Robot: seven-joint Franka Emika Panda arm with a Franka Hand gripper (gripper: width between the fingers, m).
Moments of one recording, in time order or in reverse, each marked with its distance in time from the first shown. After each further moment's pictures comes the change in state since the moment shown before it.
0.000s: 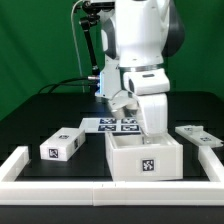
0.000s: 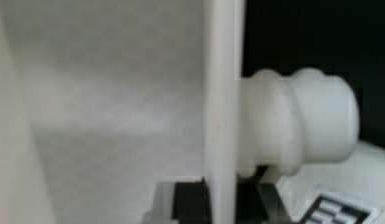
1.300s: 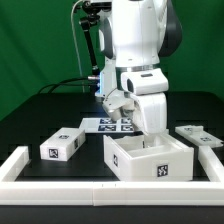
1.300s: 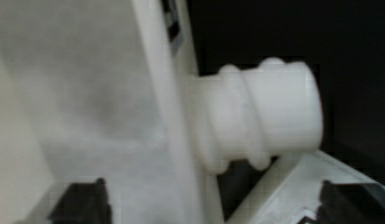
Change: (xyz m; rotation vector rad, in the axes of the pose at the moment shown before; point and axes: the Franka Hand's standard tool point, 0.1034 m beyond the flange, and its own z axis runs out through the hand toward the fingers) arm -0.023 -0.006 0.000 0.005 0.000 -0.135
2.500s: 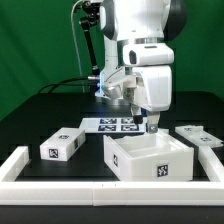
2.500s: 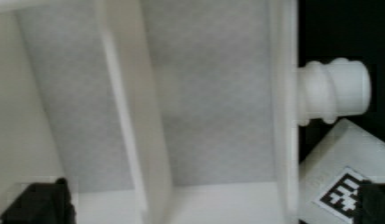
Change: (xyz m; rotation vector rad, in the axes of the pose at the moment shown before) arm -0.002 0.022 -0.039 -0.051 -0.041 -0.019
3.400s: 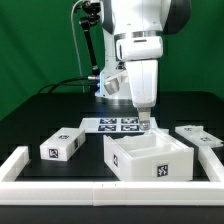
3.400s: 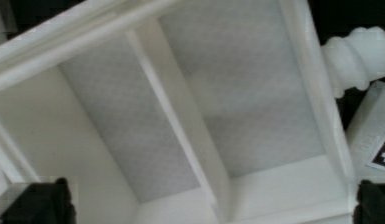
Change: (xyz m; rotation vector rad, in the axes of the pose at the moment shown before) arm -0.014 0.030 -0.017 -0.042 0.001 0.125
